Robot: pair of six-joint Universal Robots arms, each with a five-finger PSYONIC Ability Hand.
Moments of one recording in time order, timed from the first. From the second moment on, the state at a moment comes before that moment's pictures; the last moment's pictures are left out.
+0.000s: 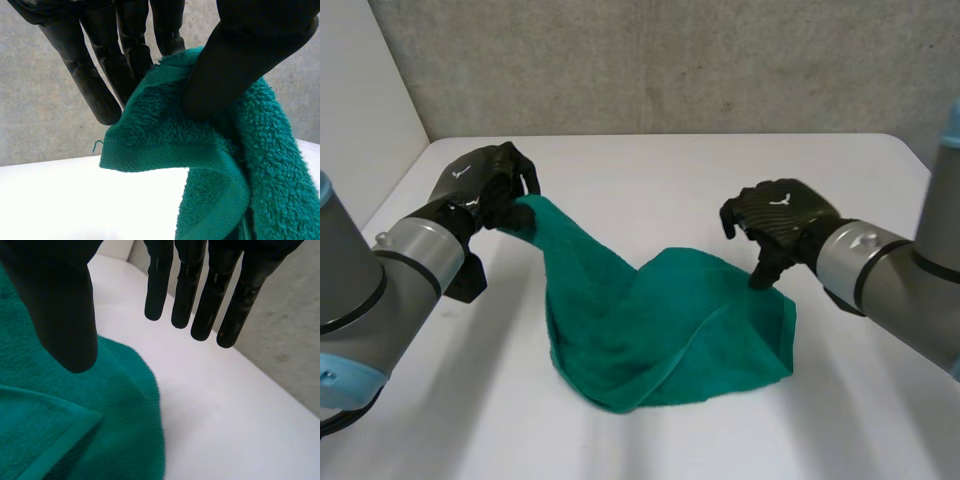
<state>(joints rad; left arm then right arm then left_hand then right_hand) 4.36 -1.75 -1.65 3.34 -1.47 2.88 1.98 -1.25 1.41 0.22 1.29 2.75 1.14 1.19 1.19 1.19 0.97 0.53 0.63 0.61 0.60 0.44</state>
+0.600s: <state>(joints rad) 4.39 -1.68 -1.74 3.34 -1.47 2.88 1.99 -1.00 1.41 0.21 1.23 2.74 1.14 1.20 1.19 1.19 0.97 0.53 0.62 0.63 0.63 0.43</state>
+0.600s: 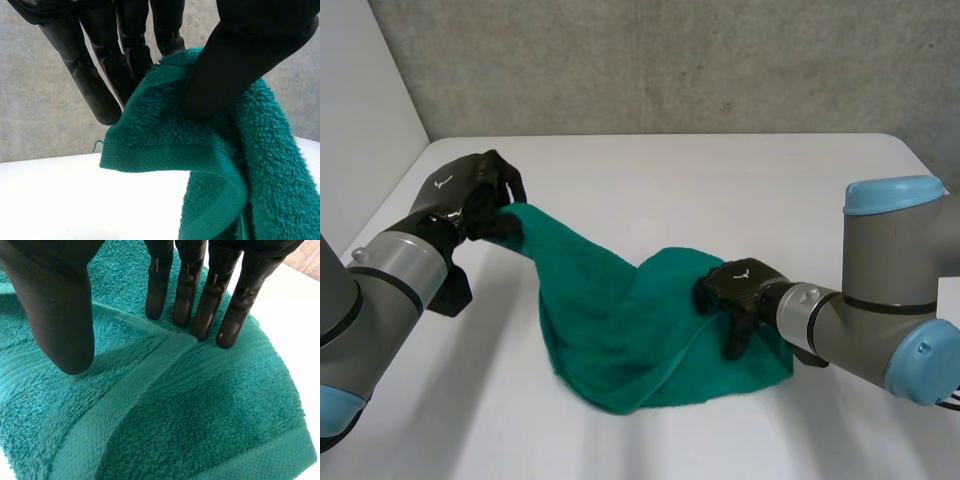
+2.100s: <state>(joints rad) 4.45 -1.81 -1.04 3.55 -1.61 3.20 1.98 -1.32 1.03 -0.47 1.53 2.64 1.14 1.20 1.19 1.19 0.97 0.98 1.18 1.18 1.19 0.98</state>
